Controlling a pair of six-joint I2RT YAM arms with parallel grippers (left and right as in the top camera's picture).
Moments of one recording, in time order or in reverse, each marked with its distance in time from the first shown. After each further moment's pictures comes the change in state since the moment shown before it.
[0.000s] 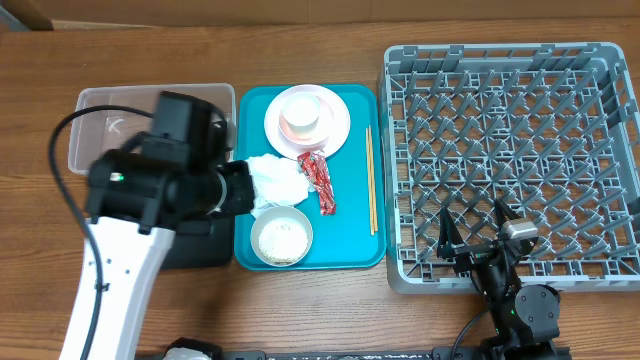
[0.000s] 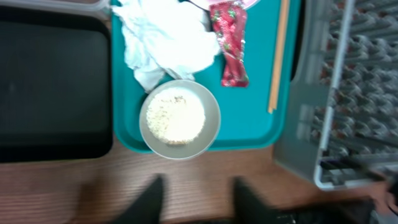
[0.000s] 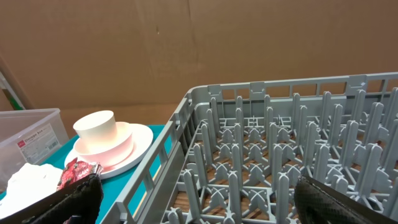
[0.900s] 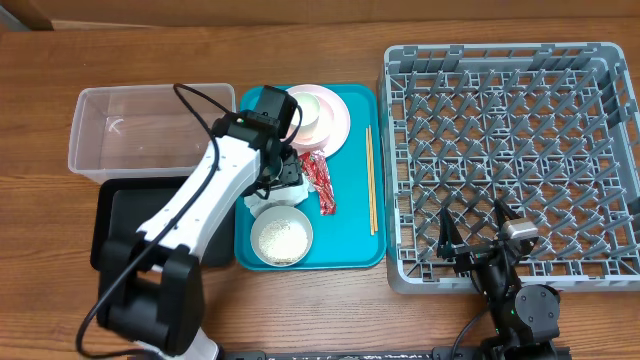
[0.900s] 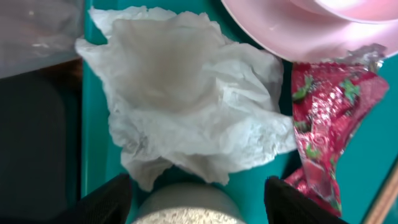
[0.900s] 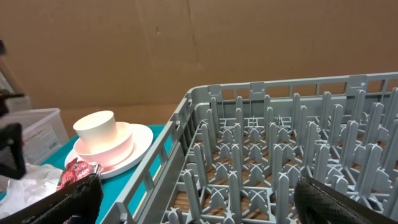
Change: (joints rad) left arm -0.109 0.462 -0.163 0.424 -0.216 -0.160; right arm 0.000 0.000 0.000 0.000 0.000 0.000
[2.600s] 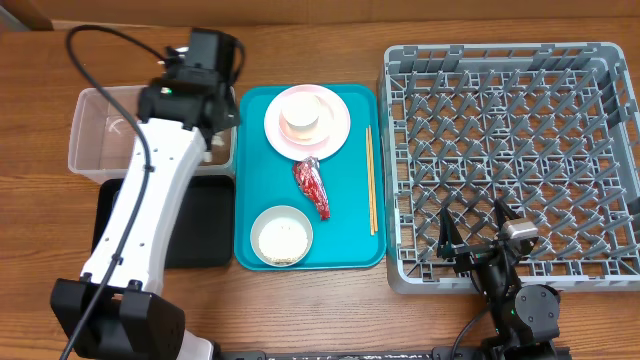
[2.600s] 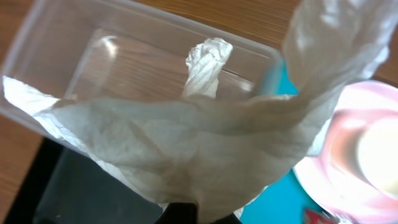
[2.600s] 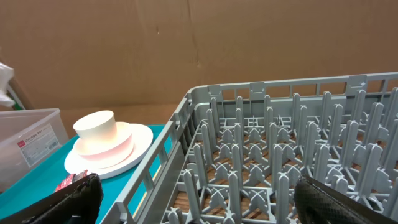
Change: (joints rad) left arm 0.195 -0.095 0.288 -0.074 -0.333 0.091; right arm 0.000 0.000 0.000 0.000 0.000 0.000
